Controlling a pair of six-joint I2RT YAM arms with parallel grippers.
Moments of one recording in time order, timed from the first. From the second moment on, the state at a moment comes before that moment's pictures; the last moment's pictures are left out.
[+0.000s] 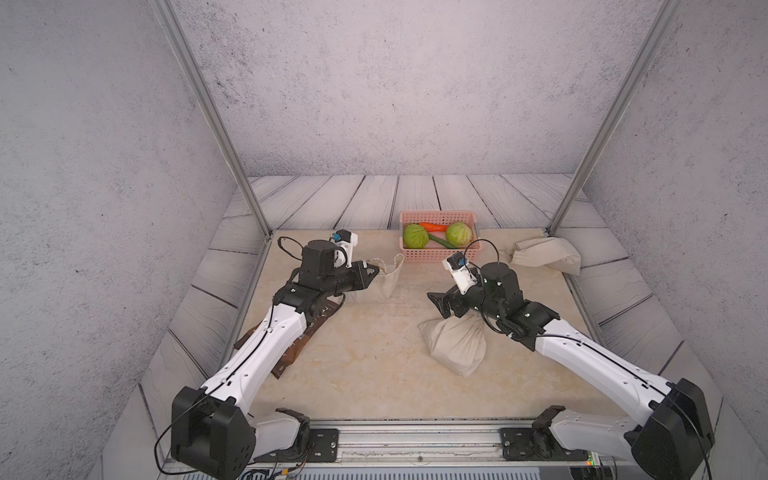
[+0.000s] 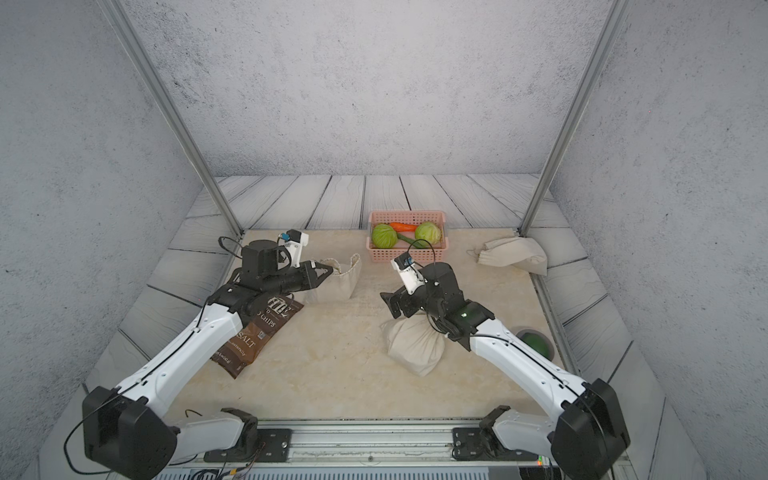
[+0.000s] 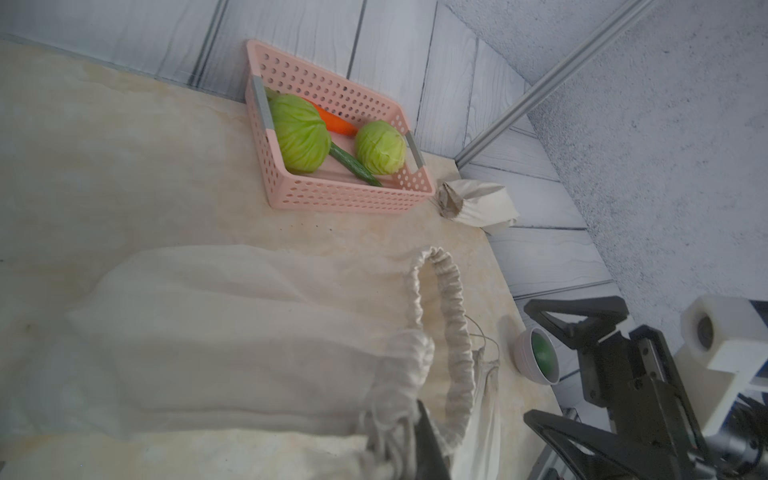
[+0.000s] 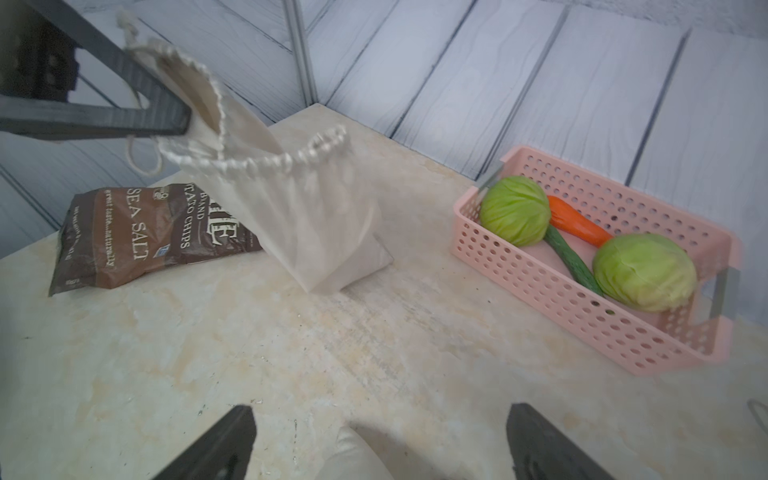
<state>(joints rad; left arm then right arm) -0.36 1.24 1.05 -0.30 0.48 -0.51 0.63 1.23 0.94 -0.17 -0.15 -0.10</state>
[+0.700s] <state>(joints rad) -0.38 1.11 0.96 -0.38 0.59 -0.49 0.74 1.57 1.23 -0.15 -0.37 -0.34</state>
